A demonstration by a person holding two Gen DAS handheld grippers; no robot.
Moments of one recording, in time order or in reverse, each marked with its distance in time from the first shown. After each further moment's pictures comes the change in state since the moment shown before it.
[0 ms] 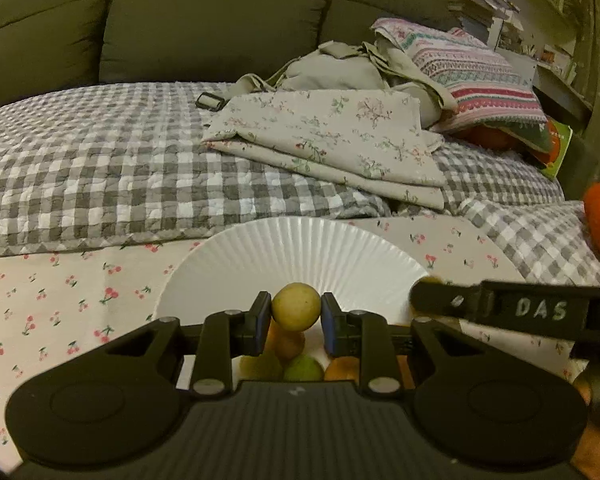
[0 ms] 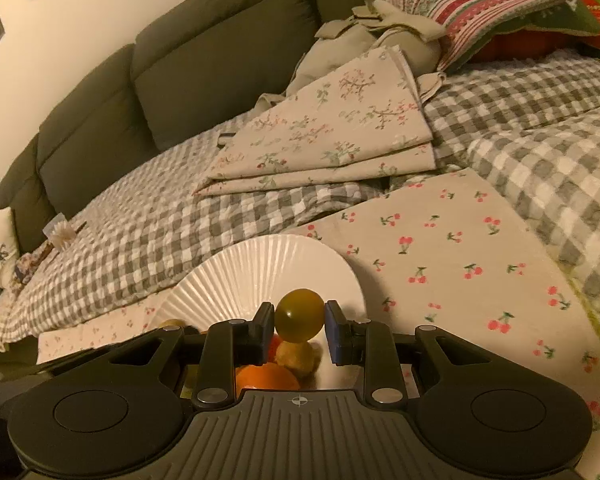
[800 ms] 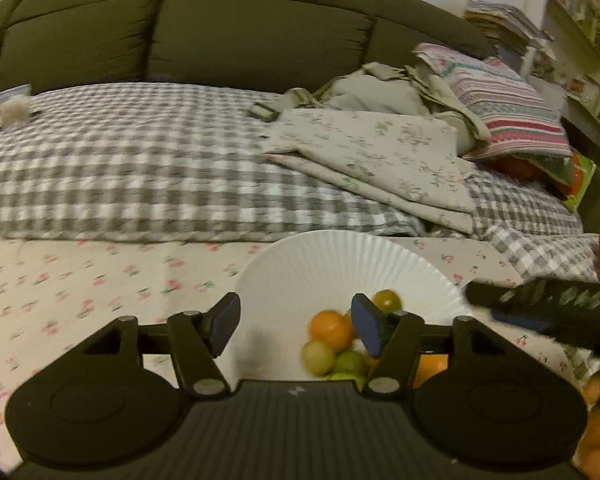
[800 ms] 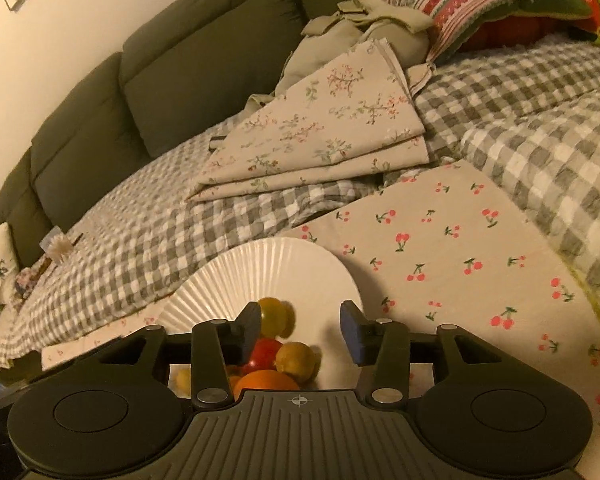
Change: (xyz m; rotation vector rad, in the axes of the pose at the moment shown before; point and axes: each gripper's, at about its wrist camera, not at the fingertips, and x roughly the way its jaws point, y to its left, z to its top) left arm -0.043 0.034 -0.001 -0.094 -0.013 0.093; right arm -0.005 -0.003 0.004 0.057 -0.003 -0.007
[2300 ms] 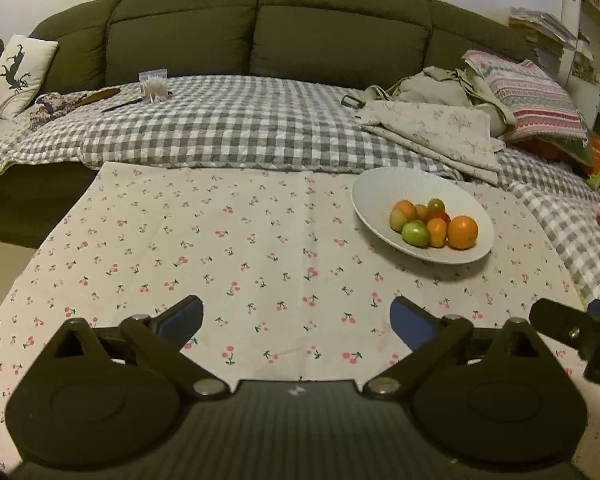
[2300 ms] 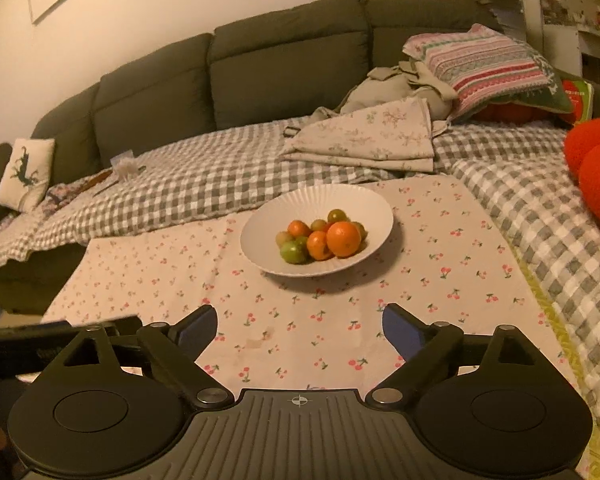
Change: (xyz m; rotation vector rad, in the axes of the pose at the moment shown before) left arm -0.180 0.035 -0.103 -0.039 -0.002 0.197; right arm -0.187 0.081 -0.140 -0.293 -0.075 -0.048
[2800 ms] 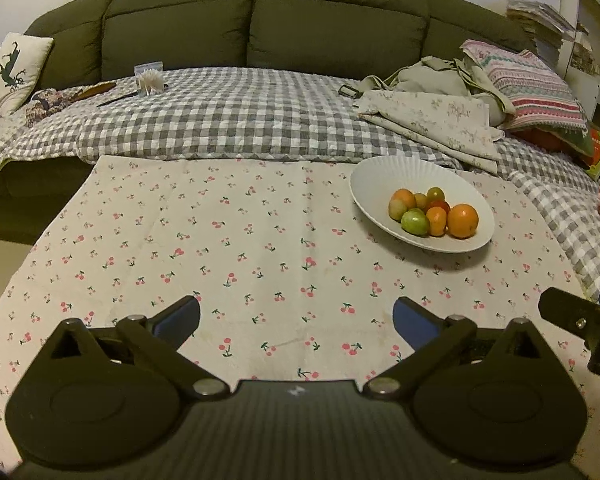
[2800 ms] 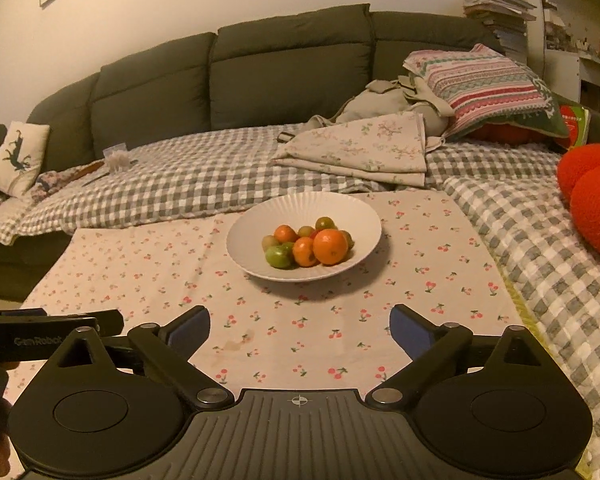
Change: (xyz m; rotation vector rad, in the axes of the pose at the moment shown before) left arm 0.007 -0.002 -0.003 0.008 0.035 -0.008; right arm 0.002 -0.001 -0.004 -0.058 -0.028 -0.051
